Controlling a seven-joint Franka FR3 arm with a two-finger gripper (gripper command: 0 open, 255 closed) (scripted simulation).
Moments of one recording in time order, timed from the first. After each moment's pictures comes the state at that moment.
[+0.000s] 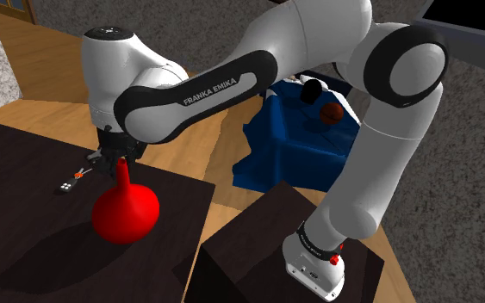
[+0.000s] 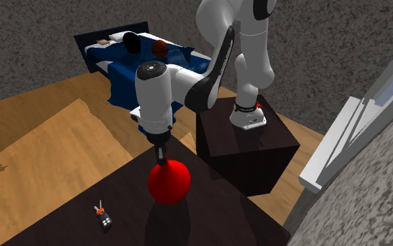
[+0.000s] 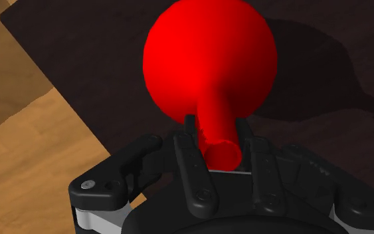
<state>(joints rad) 0.16 0.22 0.54 -1.99 -0.20 2.23 0.75</state>
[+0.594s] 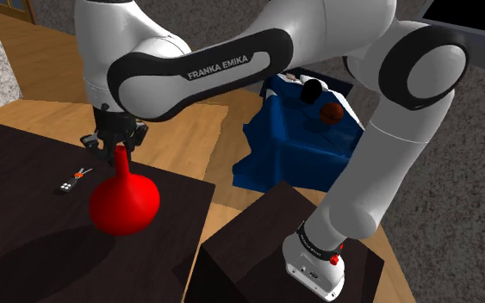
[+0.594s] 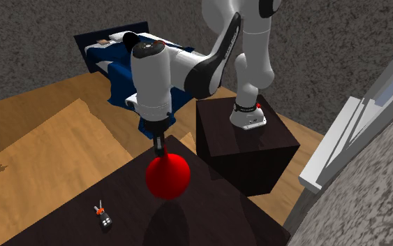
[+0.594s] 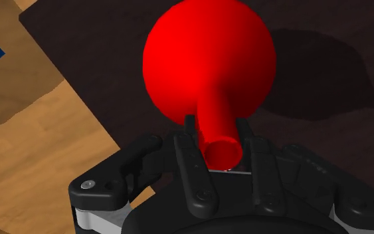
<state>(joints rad) 0.15 0.16 0.56 -1.94 -0.15 2.12 0.72</state>
